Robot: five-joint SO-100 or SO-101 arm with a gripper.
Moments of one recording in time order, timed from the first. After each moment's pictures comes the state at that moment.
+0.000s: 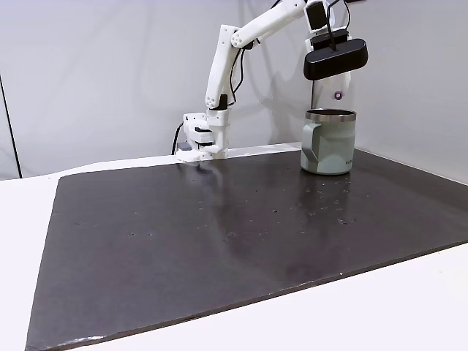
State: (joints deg) arm -46.7 75.9 44.4 101.4 -21.3
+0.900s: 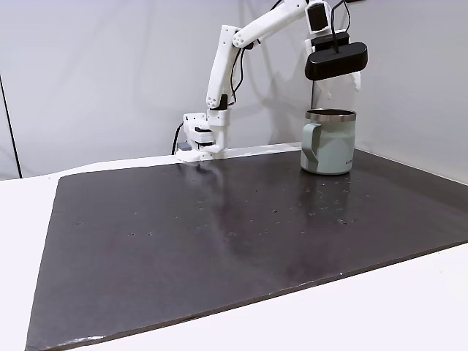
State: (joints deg) arm -48.3 75.9 44.7 103.4 -22.8
